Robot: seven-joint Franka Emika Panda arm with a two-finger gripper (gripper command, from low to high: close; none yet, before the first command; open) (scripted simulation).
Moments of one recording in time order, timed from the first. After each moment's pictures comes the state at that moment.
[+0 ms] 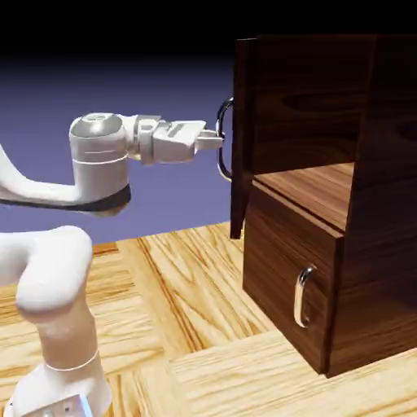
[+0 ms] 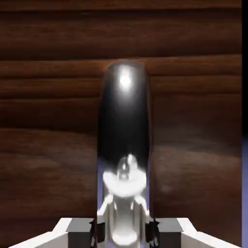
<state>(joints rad) -0.22 -1.41 0.20 -2.95 -1.30 2.75 2.27</state>
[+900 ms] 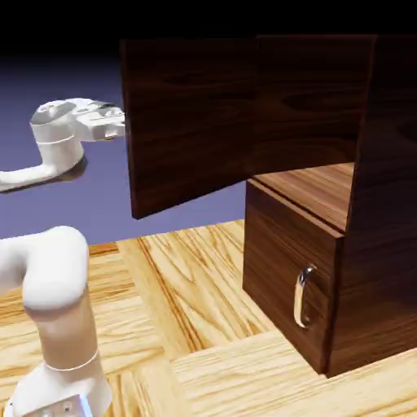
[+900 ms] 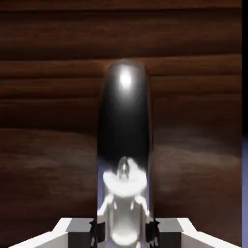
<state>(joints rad) -0.25 -1.41 1.02 -2.45 -0.53 1.60 2.16</state>
